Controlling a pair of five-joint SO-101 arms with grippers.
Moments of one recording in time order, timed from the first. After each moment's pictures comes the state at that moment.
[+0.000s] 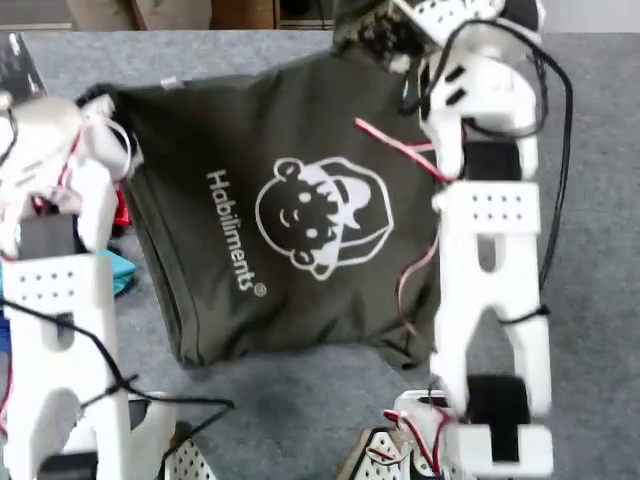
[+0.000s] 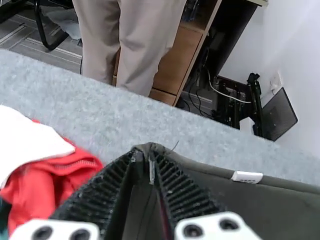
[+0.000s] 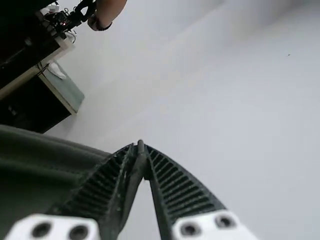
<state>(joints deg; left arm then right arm) -10.9 -33.0 18.0 40.5 5.1 -3.5 -9.7 -0.6 0.0 48.1</state>
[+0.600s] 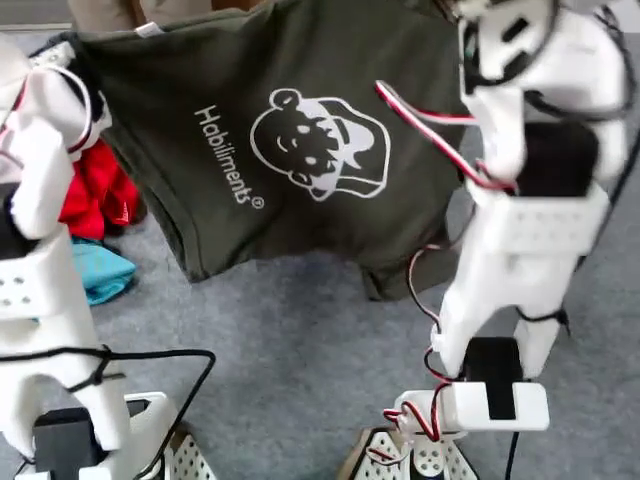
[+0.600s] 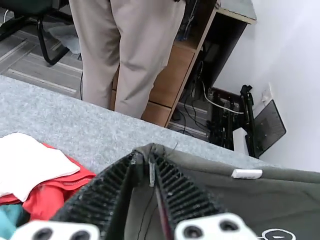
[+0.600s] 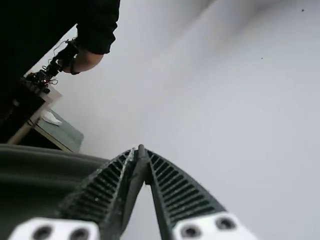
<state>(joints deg) -10.9 -22.6 -27.3 75.1 5.1 -3.5 -1.3 -54.2 42.1 37.1</state>
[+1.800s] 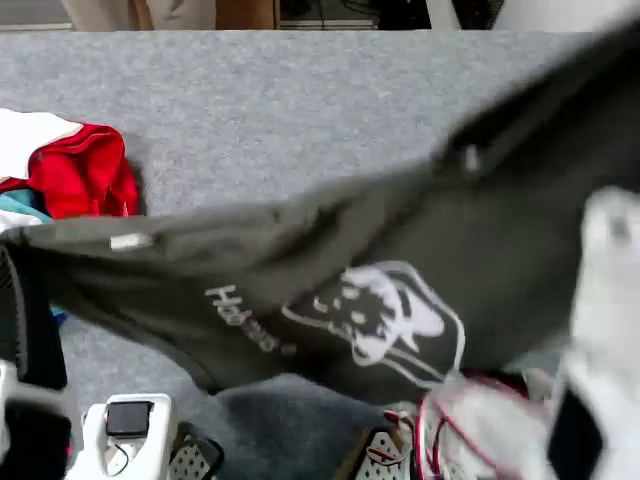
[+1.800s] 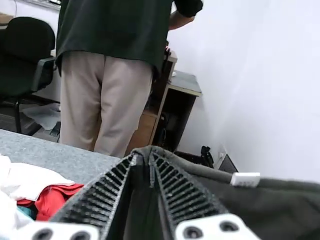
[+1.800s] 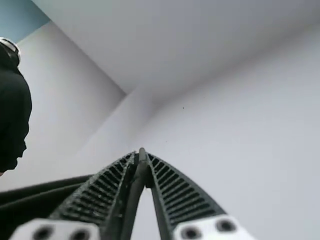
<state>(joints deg) -6.6 -57.7 -34.5 100.3 5.1 -3.5 -12.1 -96.0 66.2 37.1</state>
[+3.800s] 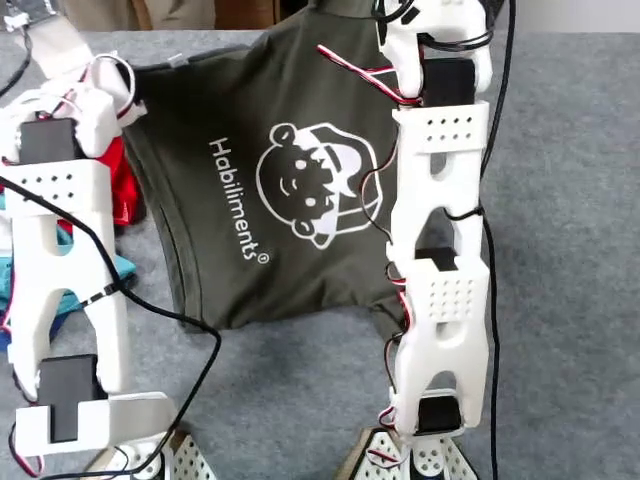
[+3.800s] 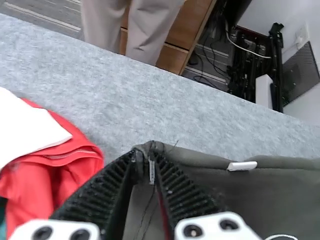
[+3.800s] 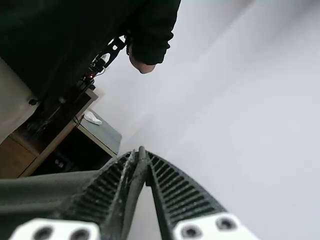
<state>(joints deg) -11.3 -8.2 -9.3 55.7 5.1 -9.1 41.9 -80.9 29.5 36.6</state>
